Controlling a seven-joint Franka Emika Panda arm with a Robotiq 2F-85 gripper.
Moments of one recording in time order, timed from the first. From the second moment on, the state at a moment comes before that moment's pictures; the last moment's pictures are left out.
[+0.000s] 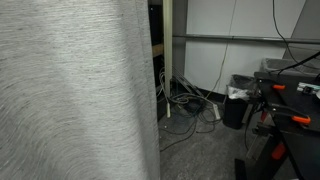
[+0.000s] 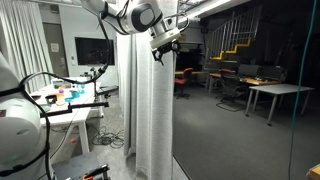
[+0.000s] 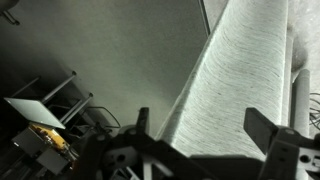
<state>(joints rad) 0.19 -0.25 0.04 -2.10 0.03 2.51 -0.87</state>
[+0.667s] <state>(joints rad) 0.16 -0.28 0.00 -2.09 0.03 2.56 -0.85</state>
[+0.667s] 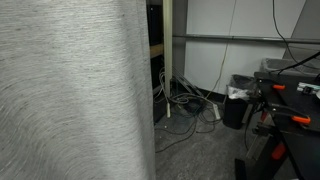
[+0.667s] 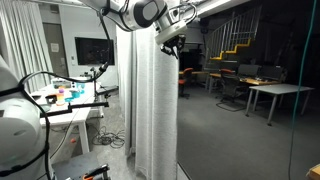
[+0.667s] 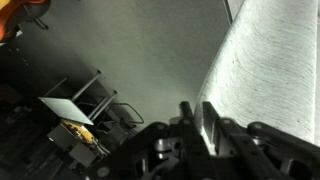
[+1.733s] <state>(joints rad) -0.03 -0.60 -0.08 -2.23 -0.31 2.42 -0.49</state>
